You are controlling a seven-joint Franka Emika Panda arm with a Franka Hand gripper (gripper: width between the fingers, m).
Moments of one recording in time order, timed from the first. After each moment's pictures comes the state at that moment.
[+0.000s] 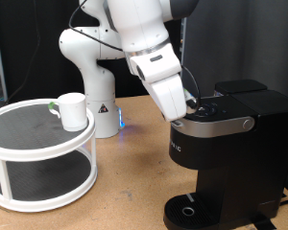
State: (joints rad) arm -0.07 -0.09 0.06 -2.26 0.40 2.19 -0.94
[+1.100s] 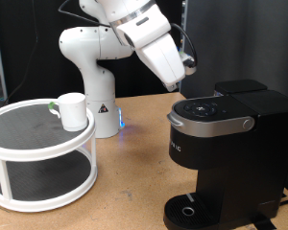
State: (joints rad) arm -0.08 -0.14 0.00 -2.16 0.56 2.02 -1.05
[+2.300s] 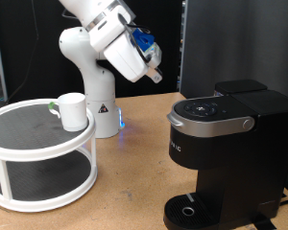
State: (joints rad) arm -0.12 -0.29 -0.04 -2.36 0.85 2.08 -0.98
